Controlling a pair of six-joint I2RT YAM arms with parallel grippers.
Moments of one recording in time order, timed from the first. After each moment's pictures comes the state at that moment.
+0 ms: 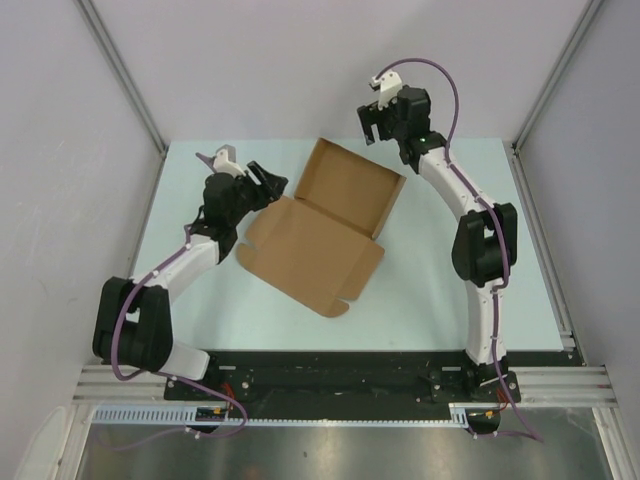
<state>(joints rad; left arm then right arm) -0.25 1.43 0.88 0.34 0.12 -0.68 0.32 2.15 2.01 -0.12 -0.05 -0.21</state>
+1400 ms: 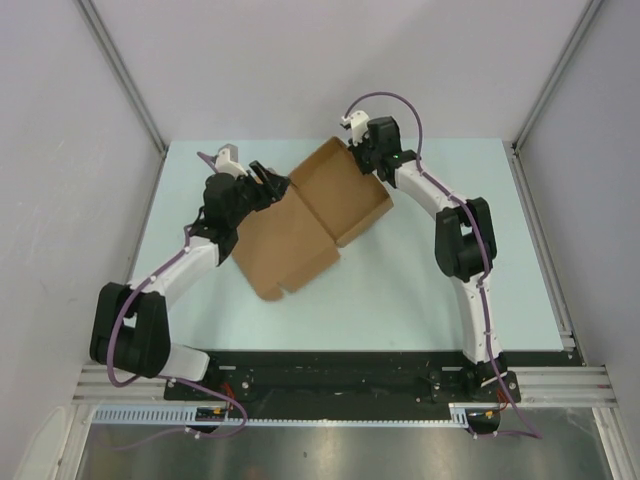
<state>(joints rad) -0.27 1.42 0.88 0.34 0.13 -0.68 0.40 2.28 1.98 -0.22 -0.09 -0.28</state>
